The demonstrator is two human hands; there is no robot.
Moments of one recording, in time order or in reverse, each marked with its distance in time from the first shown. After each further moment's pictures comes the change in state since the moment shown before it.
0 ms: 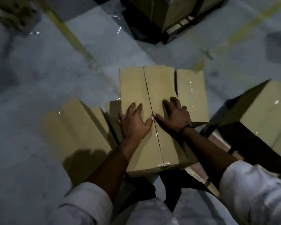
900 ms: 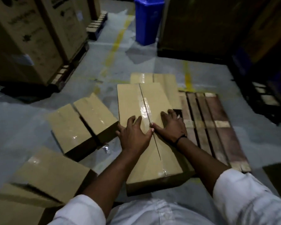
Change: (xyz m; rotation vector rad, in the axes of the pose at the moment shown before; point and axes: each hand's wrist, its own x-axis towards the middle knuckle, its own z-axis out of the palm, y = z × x) left_hand -0.372 0.310 0.122 0.101 -0.182 0.703; right_hand -0.433 0.330 -0.089 0.199 0.421 0.720
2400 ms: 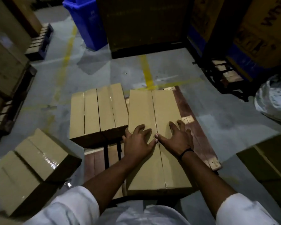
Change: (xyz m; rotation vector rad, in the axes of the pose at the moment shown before) left_hand 0.090 0.411 0.245 0.150 -0.248 0.414; right_hand 0.138 0.445 -0.124 0.214 -0.002 0.380
